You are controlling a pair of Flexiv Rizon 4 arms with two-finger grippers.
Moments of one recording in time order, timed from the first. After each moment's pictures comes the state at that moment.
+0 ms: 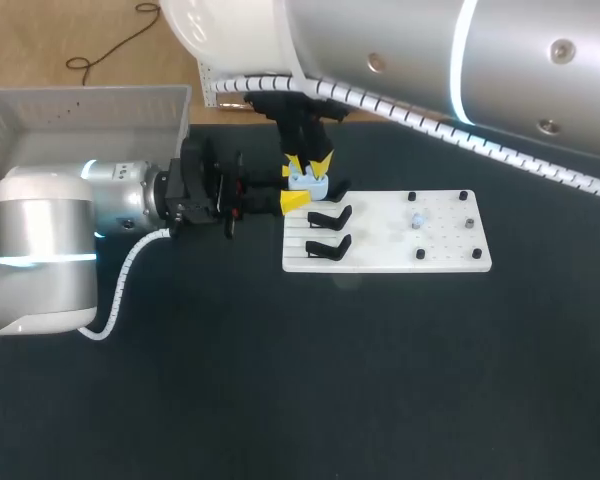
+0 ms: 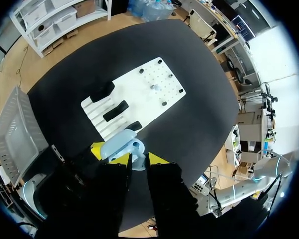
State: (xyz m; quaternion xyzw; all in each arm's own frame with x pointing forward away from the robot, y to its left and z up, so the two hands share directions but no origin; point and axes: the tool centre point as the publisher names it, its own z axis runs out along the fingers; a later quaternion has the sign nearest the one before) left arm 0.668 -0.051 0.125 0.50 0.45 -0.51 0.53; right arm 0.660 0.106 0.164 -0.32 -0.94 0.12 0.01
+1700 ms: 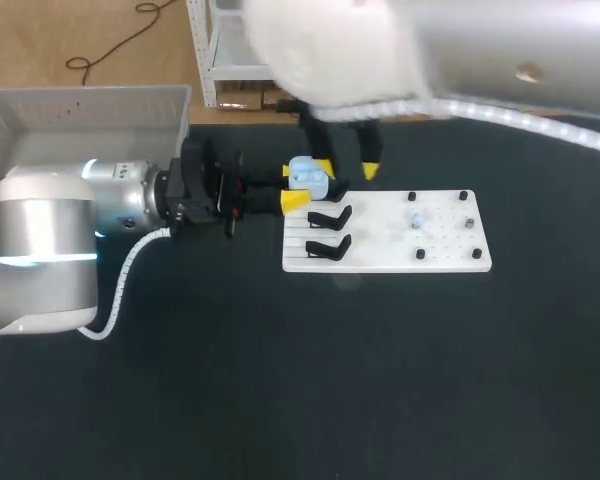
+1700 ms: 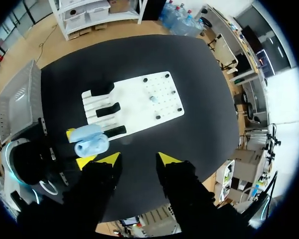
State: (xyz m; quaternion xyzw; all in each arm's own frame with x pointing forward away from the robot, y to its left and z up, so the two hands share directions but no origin) left arm 0.669 -0.052 0.125 0.50 0.45 -0.52 0.53; right arm 0.637 0.051 0.176 -0.16 -0.98 0.09 -0.02
